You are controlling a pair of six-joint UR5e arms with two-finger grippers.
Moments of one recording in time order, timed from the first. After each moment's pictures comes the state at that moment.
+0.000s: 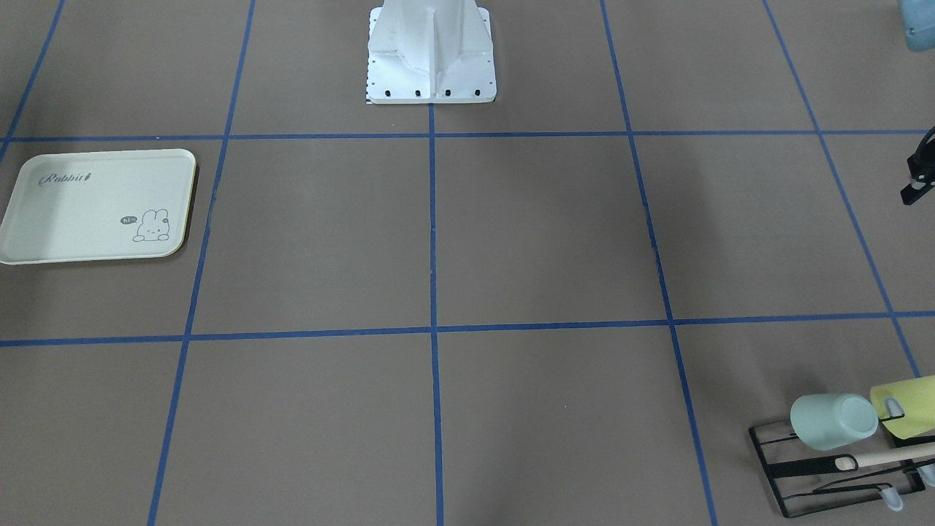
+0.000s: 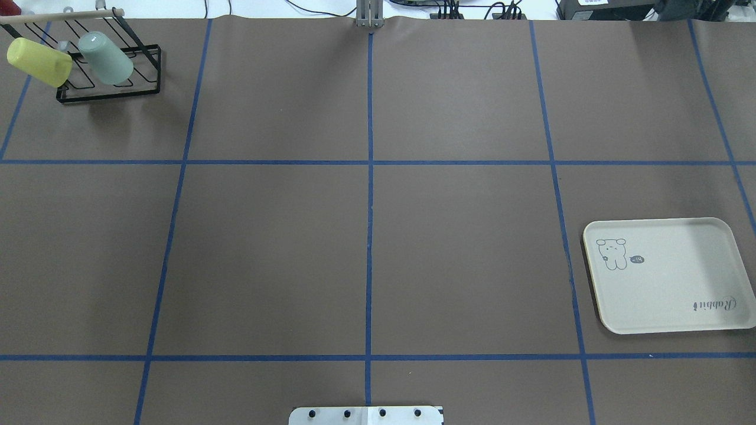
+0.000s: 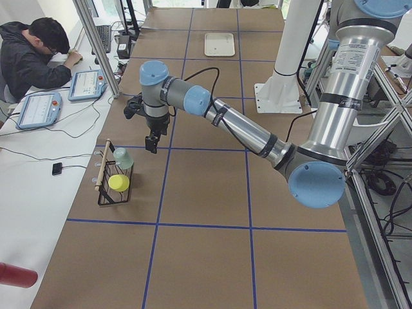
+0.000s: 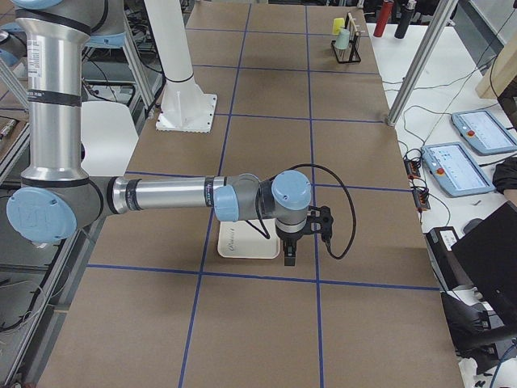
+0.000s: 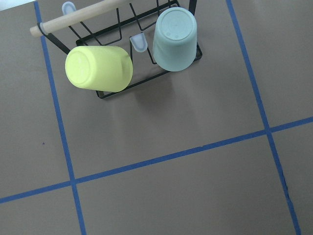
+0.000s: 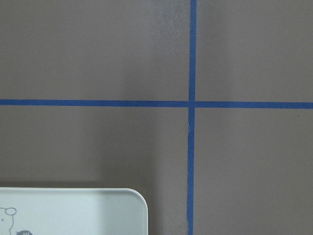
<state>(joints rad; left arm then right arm) -1.39 -1.81 -1.88 -1.42 -2.30 -0.13 1.56 -1.64 1.73 -1.52 2.40 0.10</state>
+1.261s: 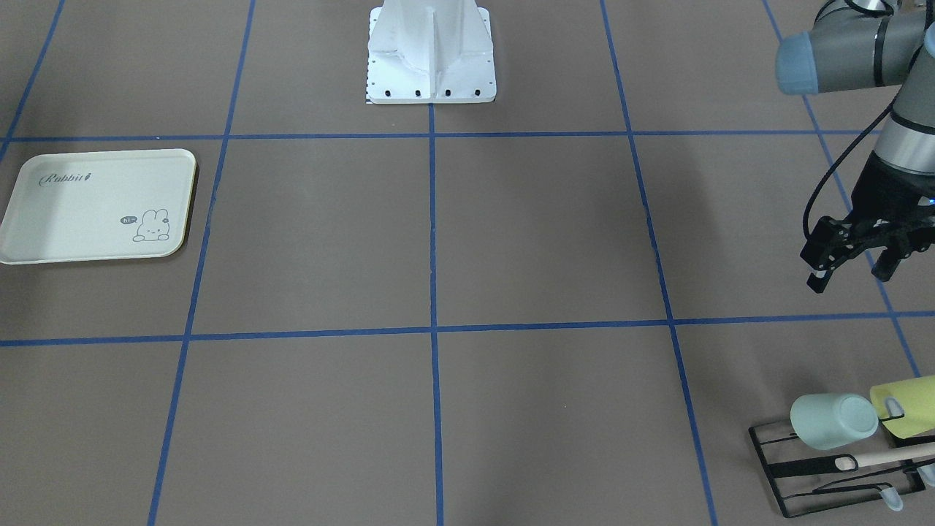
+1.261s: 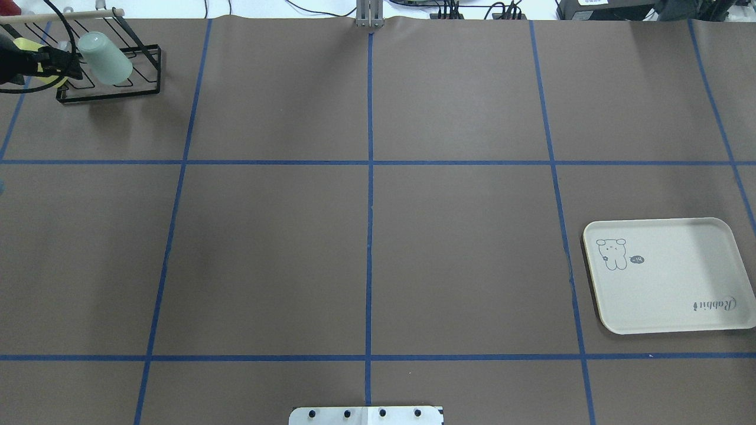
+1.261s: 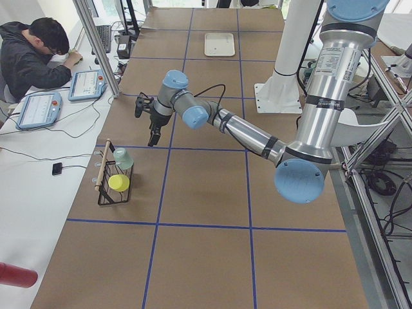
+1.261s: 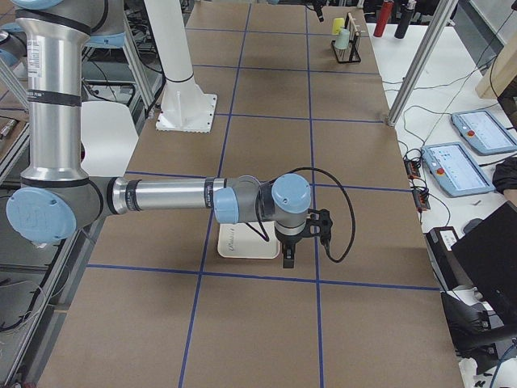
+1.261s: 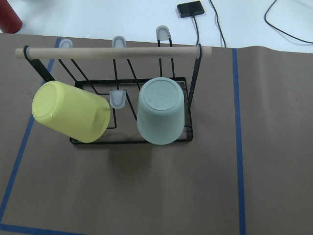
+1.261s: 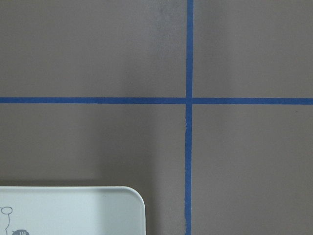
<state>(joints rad) -1.11 -1.78 -1.79 -1.95 -1.85 -0.94 1.55 -1.65 1.72 -1.52 2.40 0.10</state>
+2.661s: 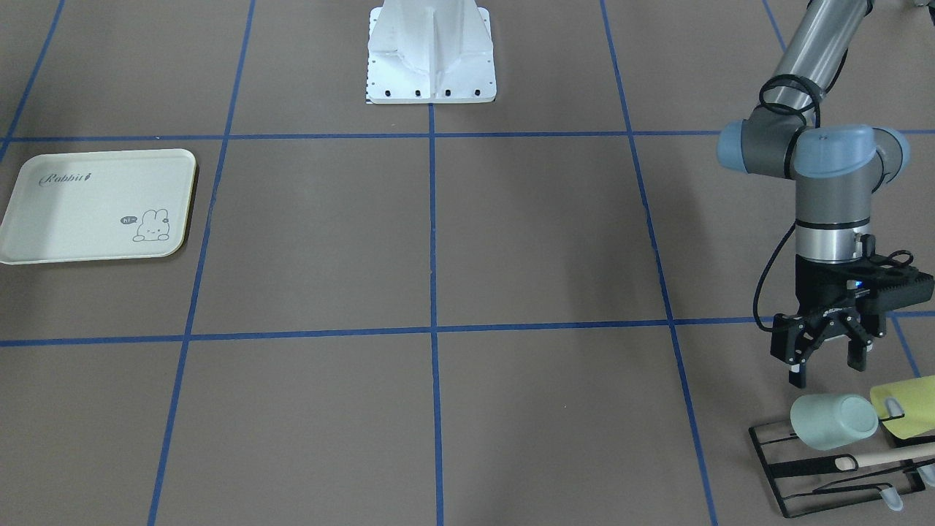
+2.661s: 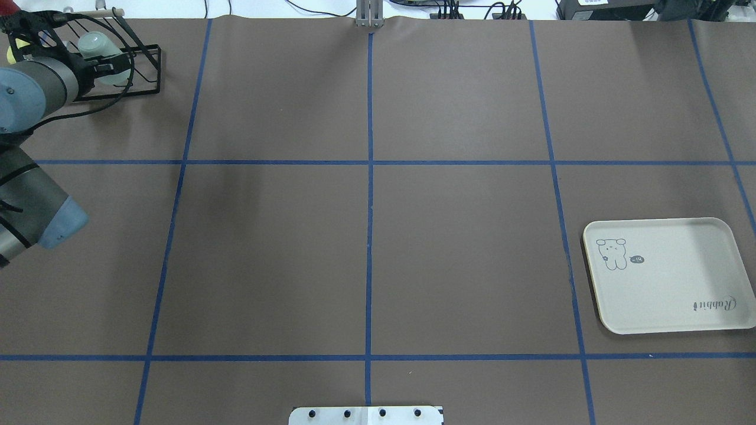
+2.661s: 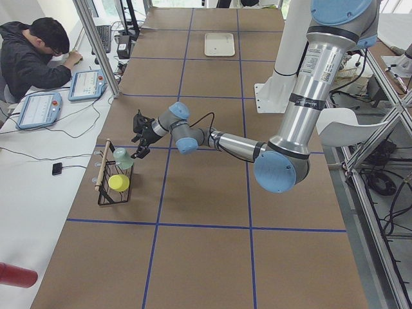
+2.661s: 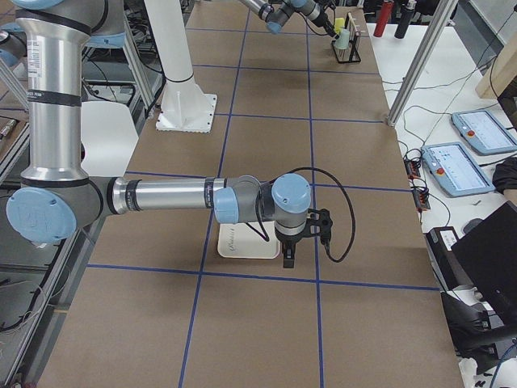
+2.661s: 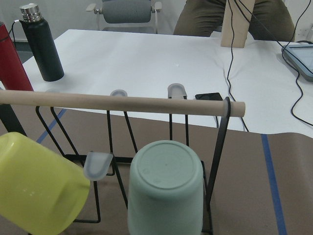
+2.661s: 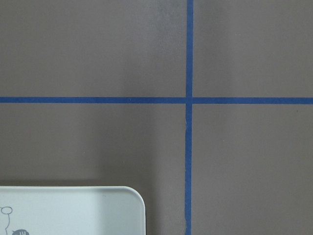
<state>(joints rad) -0.94 -1.89 -1.42 -2.38 -1.38 -1.09 1.55 -1.65 1.72 -1.52 2.40 0.10</state>
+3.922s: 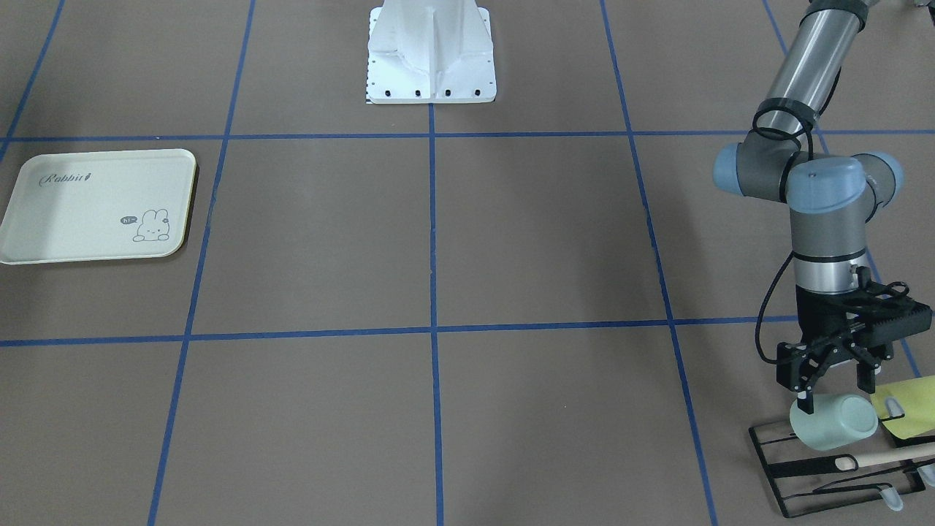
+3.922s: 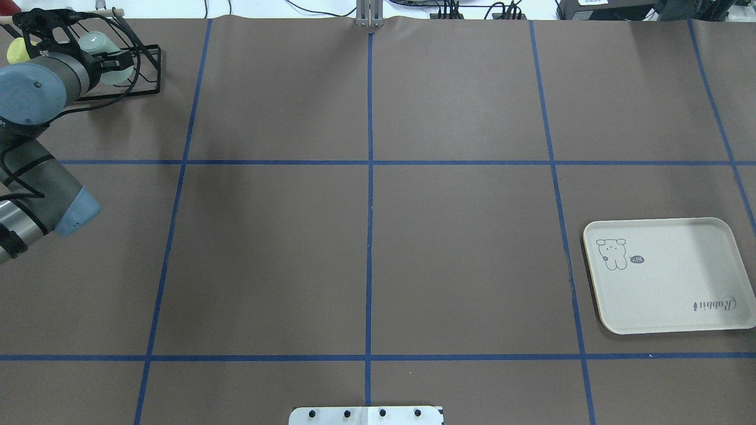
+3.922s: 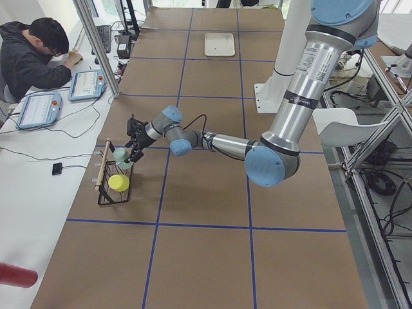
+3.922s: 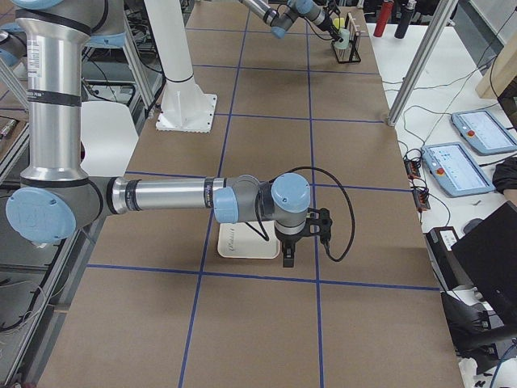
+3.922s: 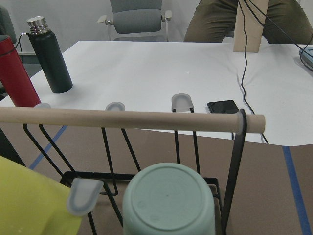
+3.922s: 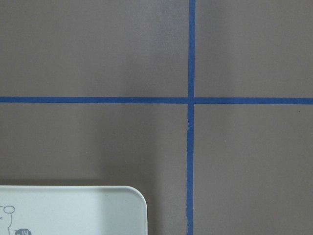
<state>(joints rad) -0.95 -1.95 -1.29 -2.39 -1.33 -1.05 1.55 -1.65 1.72 -1.52 2.41 0.10</state>
